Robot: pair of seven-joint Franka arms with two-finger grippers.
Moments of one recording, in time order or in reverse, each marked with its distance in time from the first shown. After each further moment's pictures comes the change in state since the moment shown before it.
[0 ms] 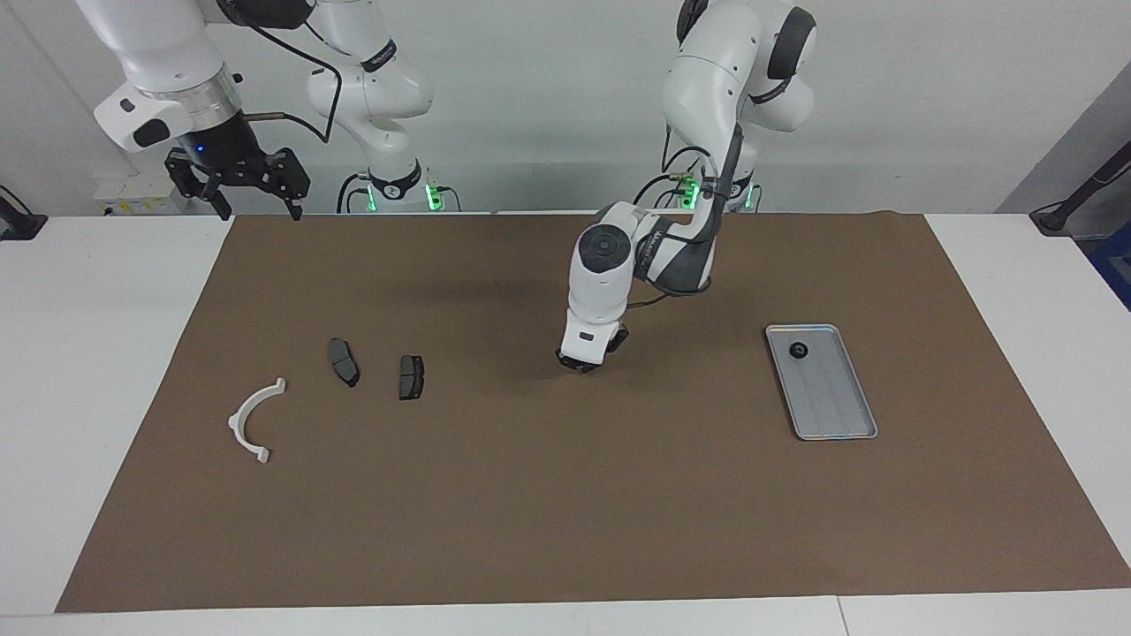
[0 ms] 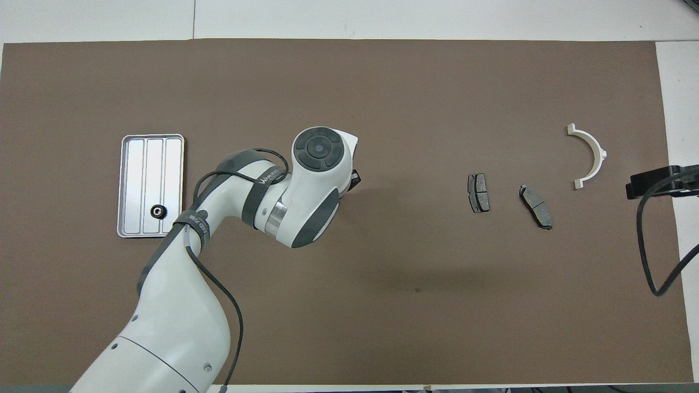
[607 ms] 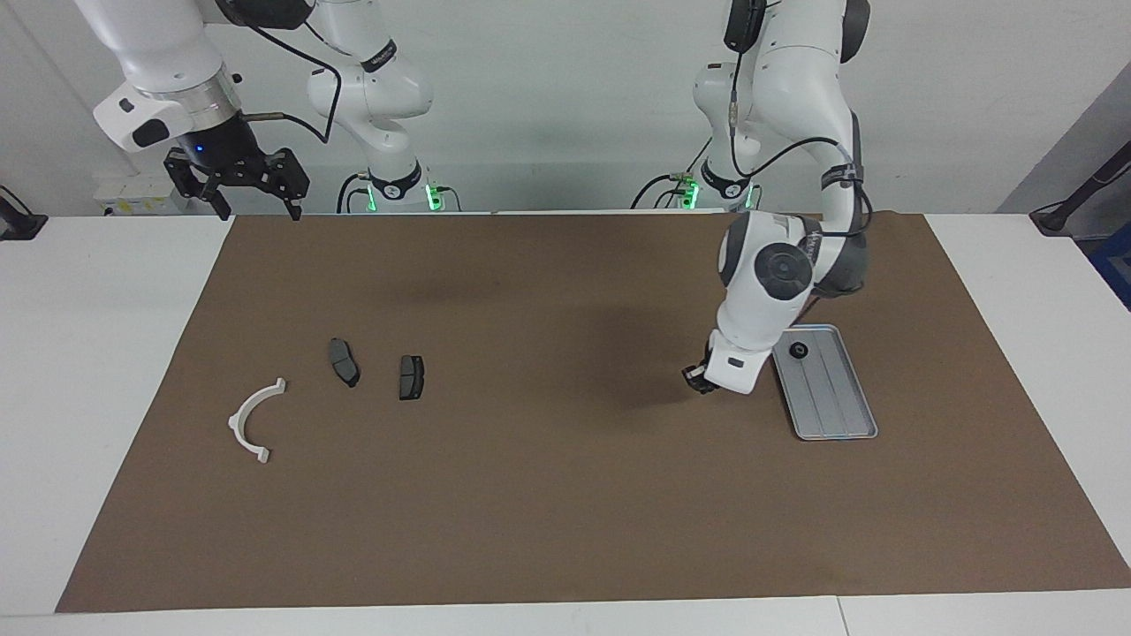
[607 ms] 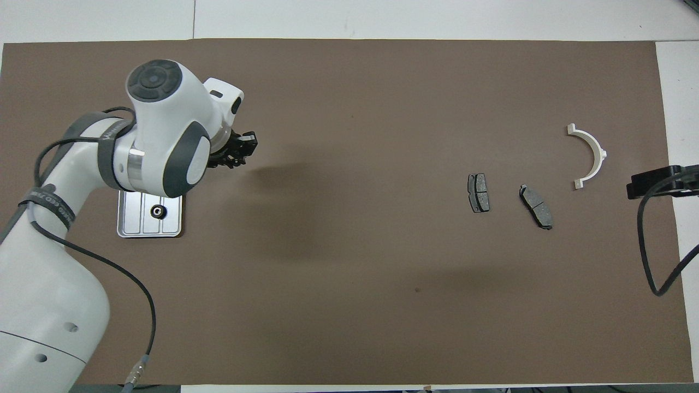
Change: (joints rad) left arm 0.332 -0.068 0.009 -0.004 0.004 -0.087 0.469; right arm 0.000 0.000 -0.002 0.000 0.000 0.000 0.000
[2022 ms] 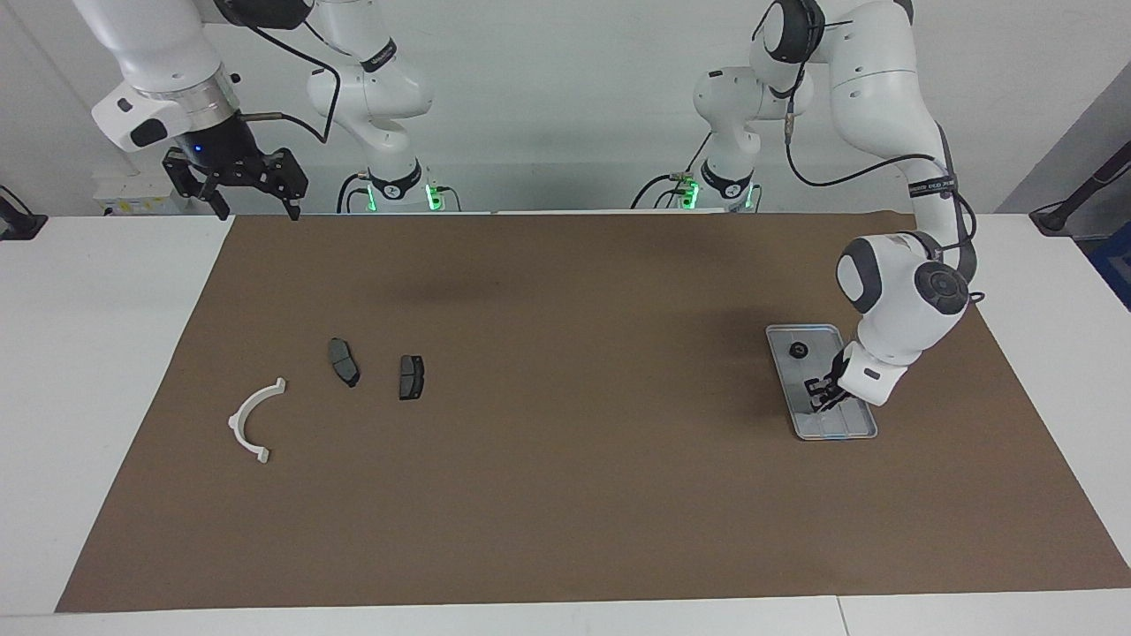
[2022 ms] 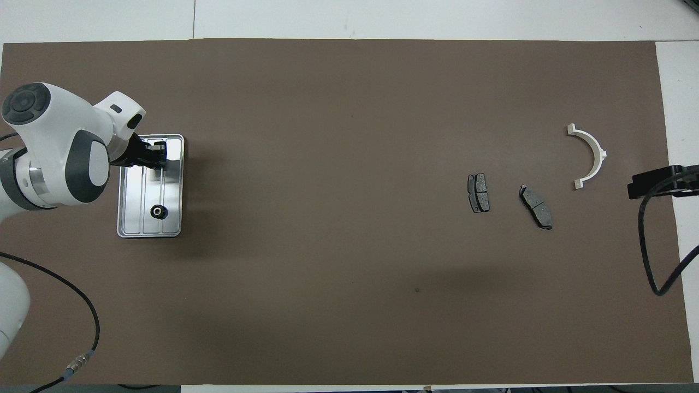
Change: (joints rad) left arm 0.270 -0.004 0.002 -0.159 0.000 0.203 0.447; right arm 0.000 0.000 -0.002 0.000 0.000 0.001 0.000
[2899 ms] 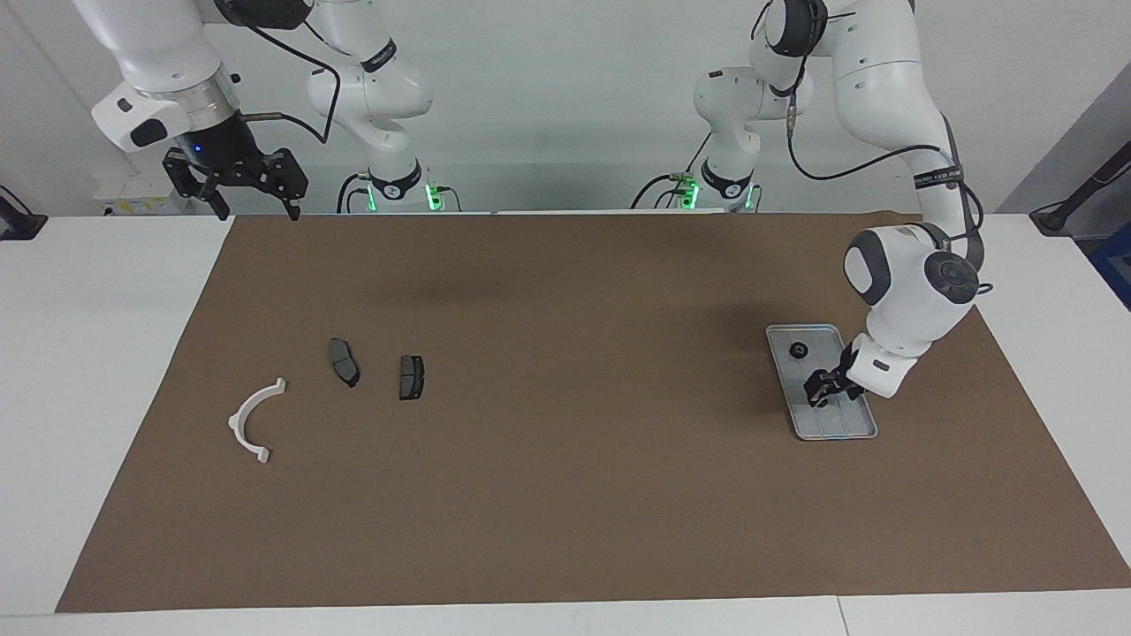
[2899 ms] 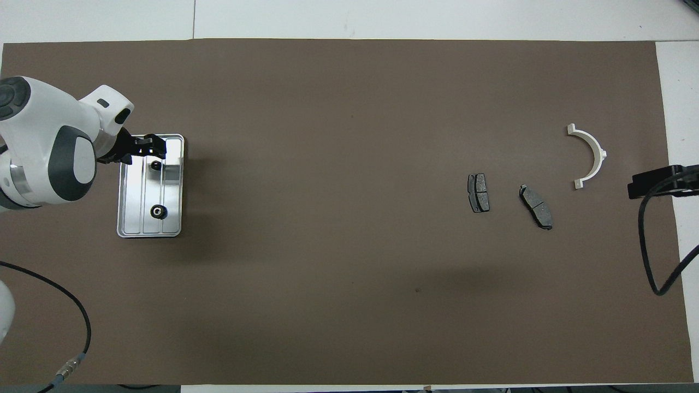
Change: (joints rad) left arm 0.010 -0.039 0.004 0.038 0.000 -0.056 0.010; right arm 0.000 0.000 0.000 0.000 0.000 0.001 0.000
